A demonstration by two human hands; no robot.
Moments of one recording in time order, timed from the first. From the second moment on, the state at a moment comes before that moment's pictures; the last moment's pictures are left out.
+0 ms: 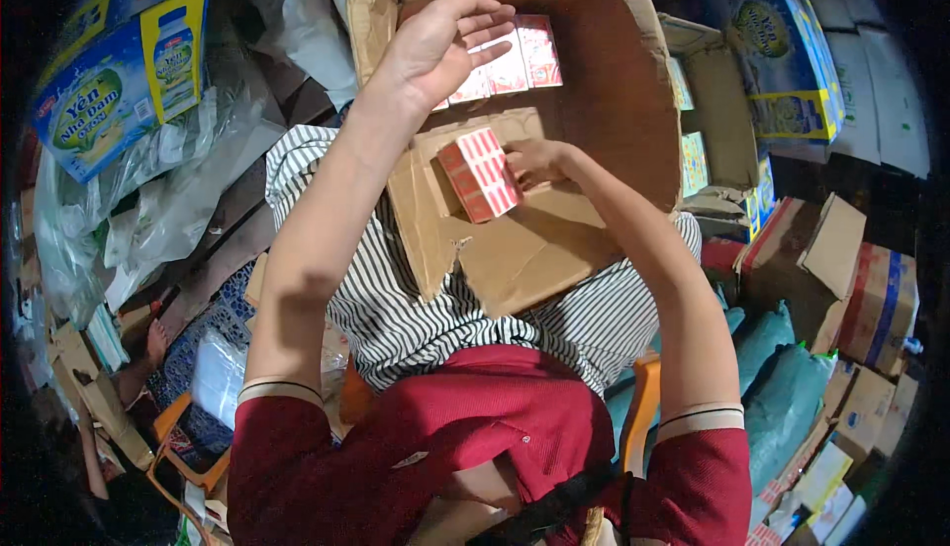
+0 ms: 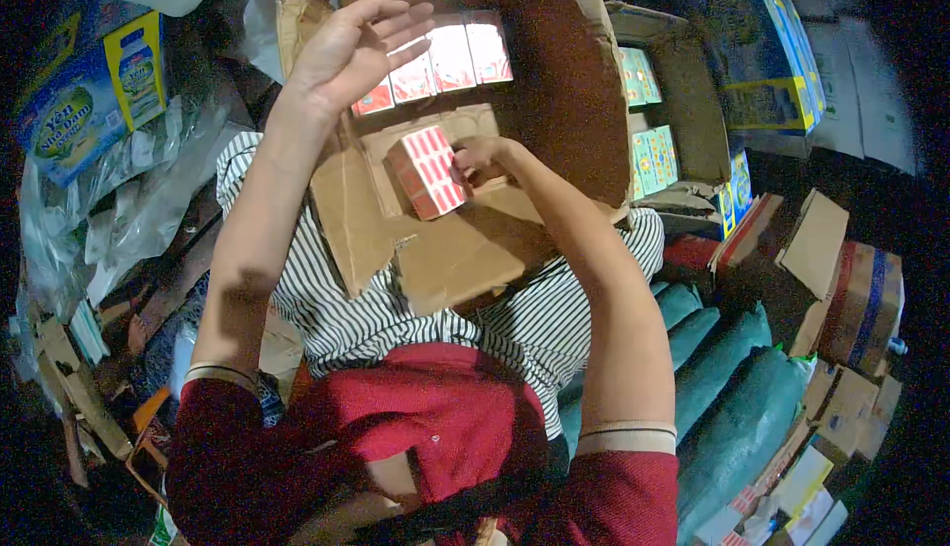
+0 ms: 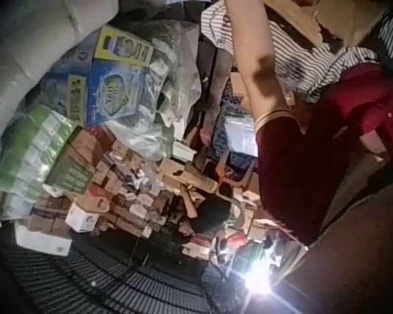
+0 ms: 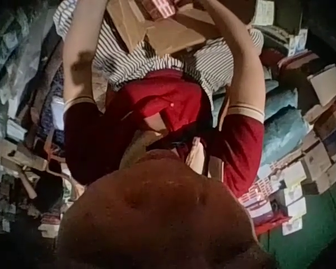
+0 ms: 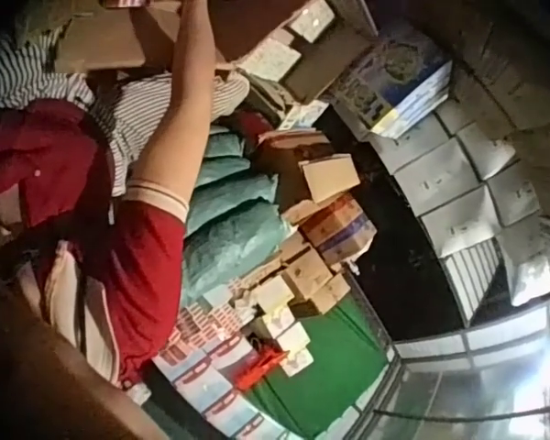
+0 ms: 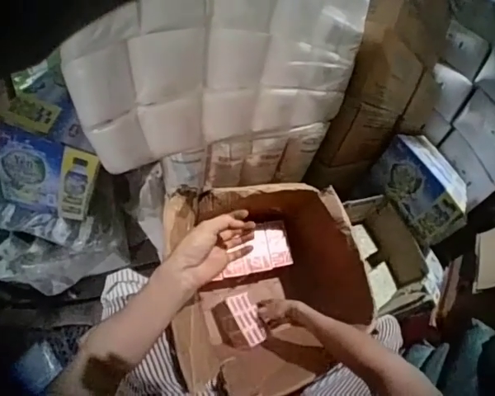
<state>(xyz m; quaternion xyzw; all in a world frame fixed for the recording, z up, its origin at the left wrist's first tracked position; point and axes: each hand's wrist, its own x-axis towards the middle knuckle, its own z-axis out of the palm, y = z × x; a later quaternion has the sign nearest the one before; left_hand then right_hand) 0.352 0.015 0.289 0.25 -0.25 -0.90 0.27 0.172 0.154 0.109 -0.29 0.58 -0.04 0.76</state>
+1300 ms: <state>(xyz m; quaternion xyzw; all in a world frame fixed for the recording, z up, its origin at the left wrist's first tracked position) 0.351 0.022 0.292 0.23 -0.82 -0.39 0.33 0.312 0.099 0.139 -0.39 0.84 -0.09 0.38</state>
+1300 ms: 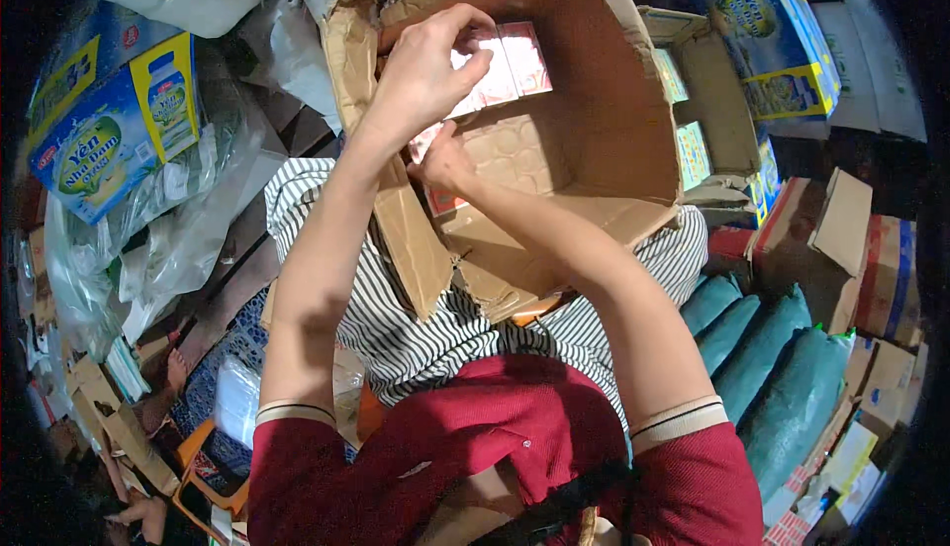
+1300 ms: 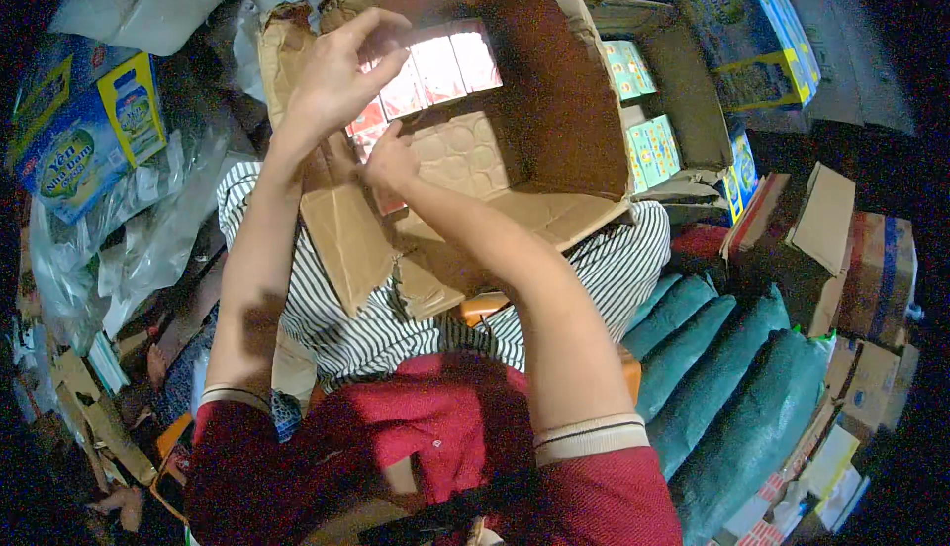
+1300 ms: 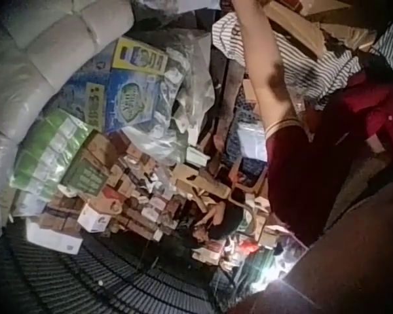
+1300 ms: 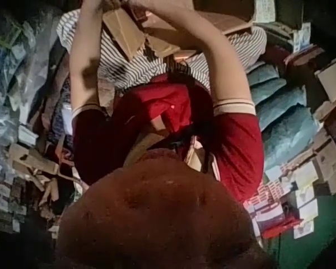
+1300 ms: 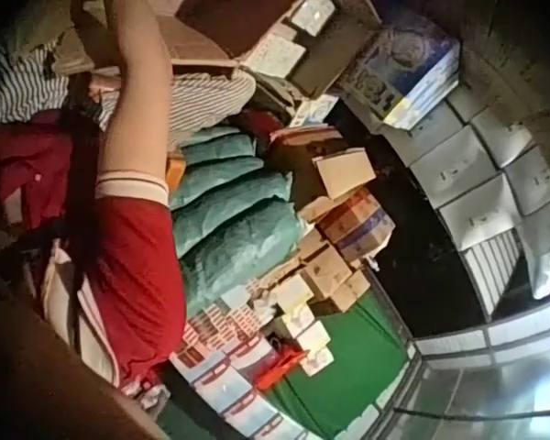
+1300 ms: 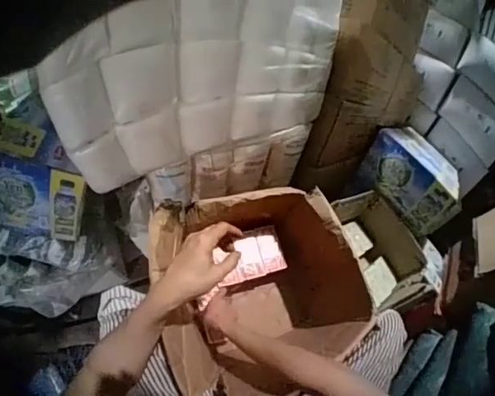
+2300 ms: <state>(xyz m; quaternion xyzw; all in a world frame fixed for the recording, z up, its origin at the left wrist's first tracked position) 0.329 0.125 0.352 0.02 -0.85 -0.50 0.14 0.208 0.207 0.322 -0.53 0.59 -0.27 0.54</state>
